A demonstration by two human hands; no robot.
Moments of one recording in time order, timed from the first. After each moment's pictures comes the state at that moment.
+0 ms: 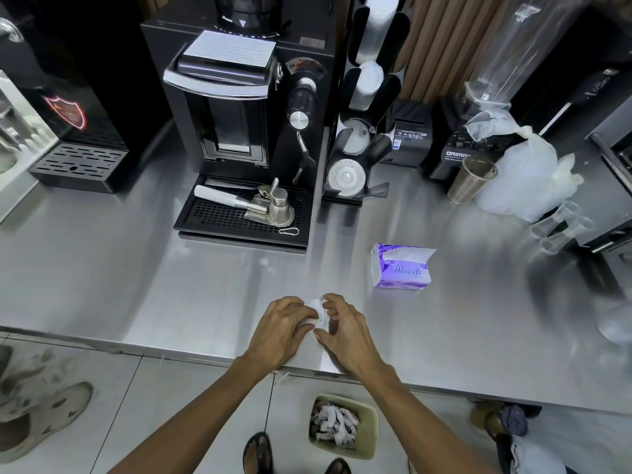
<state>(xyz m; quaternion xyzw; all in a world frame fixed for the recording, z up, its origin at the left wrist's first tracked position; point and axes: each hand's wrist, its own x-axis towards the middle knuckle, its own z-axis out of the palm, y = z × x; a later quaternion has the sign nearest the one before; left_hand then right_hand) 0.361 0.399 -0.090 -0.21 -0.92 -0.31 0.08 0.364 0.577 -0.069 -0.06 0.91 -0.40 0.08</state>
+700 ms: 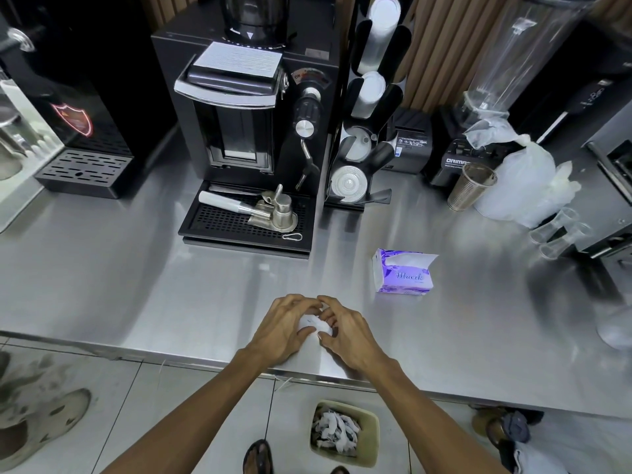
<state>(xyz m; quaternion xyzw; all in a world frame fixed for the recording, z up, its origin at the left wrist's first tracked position) 0.347 0.390 -0.092 -0.17 -0.93 -0.33 -0.06 0.353 0.576 -0.056 -0.12 0.92 -0.36 0.10</state>
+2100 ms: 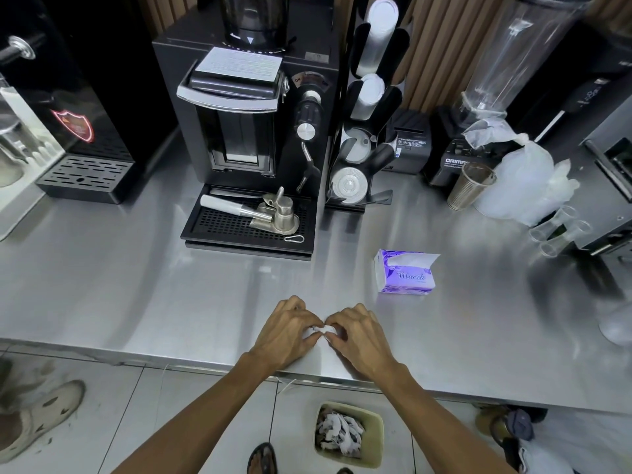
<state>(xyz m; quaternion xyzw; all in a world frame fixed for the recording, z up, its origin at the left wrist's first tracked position) 0.351 0.395 -0.073 -0.25 -0.94 -0.25 0.04 0.360 0.586 -0.062 -0.16 0.96 -0.21 0.01</state>
